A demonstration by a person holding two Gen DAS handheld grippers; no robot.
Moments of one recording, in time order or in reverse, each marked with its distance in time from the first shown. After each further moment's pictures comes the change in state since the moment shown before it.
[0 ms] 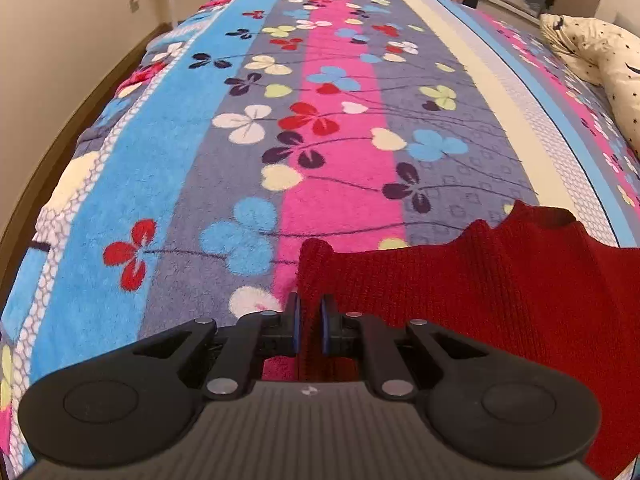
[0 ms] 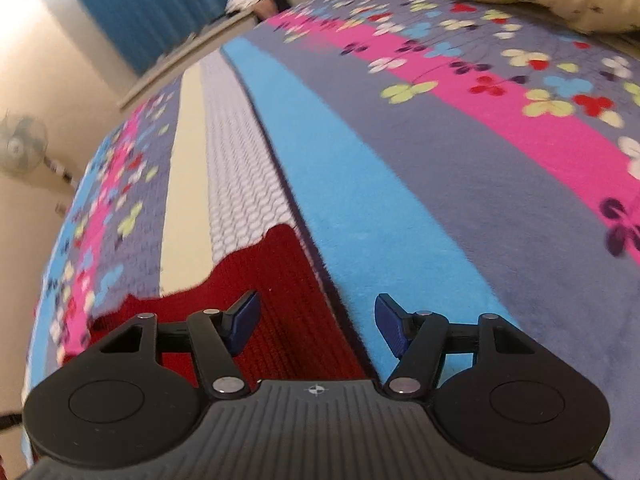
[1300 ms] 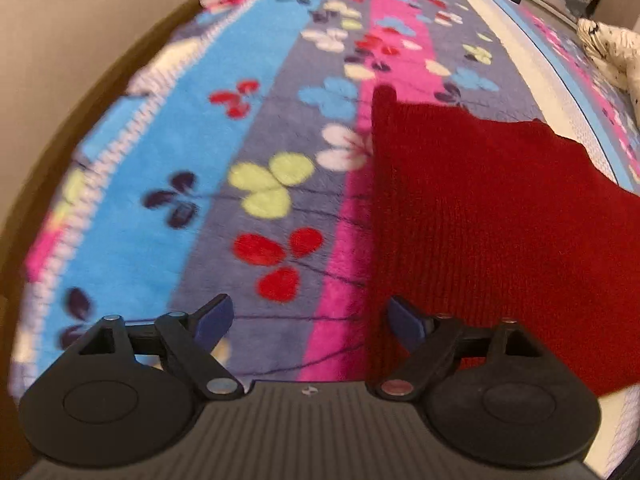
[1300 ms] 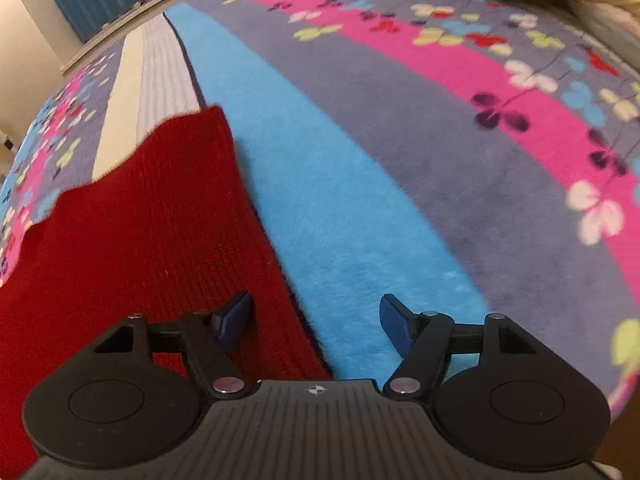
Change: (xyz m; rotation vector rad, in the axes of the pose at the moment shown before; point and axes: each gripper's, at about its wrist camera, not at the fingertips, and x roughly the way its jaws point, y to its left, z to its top) left arm -0.084 0.044 -0.131 -0.099 0.071 0.082; right arm -0.084 -0.022 -0.094 0.026 0.040 -0.267
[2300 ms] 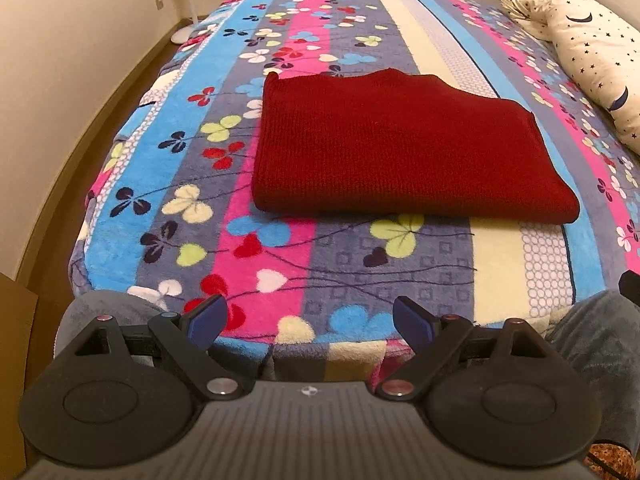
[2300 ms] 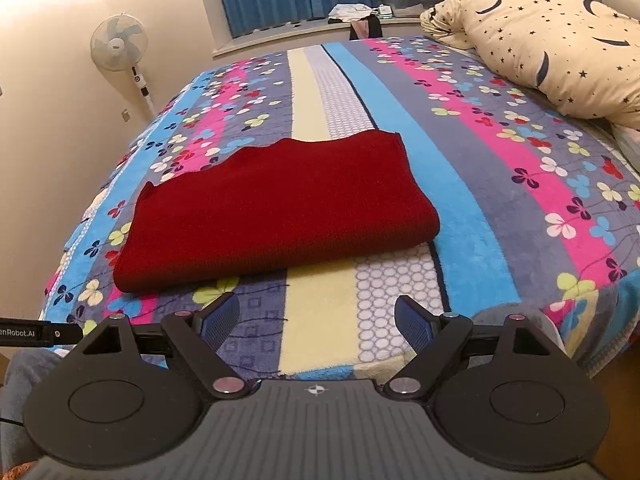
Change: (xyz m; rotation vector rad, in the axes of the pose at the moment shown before) left arm -0.198 -0.088 -0.170 0.131 -0.056 -0.022; right arm -0.255 0.050 -0.186 -0.324 -0.177 0.231
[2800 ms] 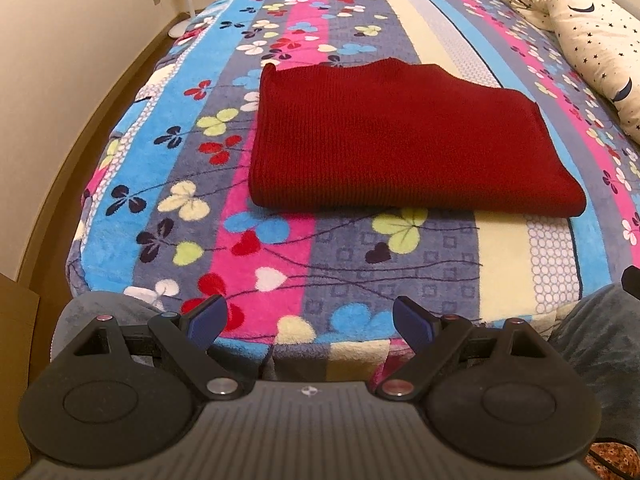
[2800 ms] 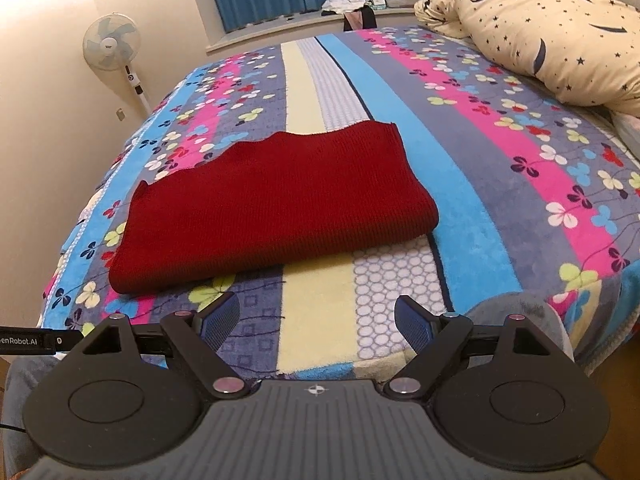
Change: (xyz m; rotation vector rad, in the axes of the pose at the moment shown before) left arm 0.015 -0.001 0.005 0.014 0.032 0.006; right arm 0.014 -0.004 0.004 0.033 0.036 -0.004
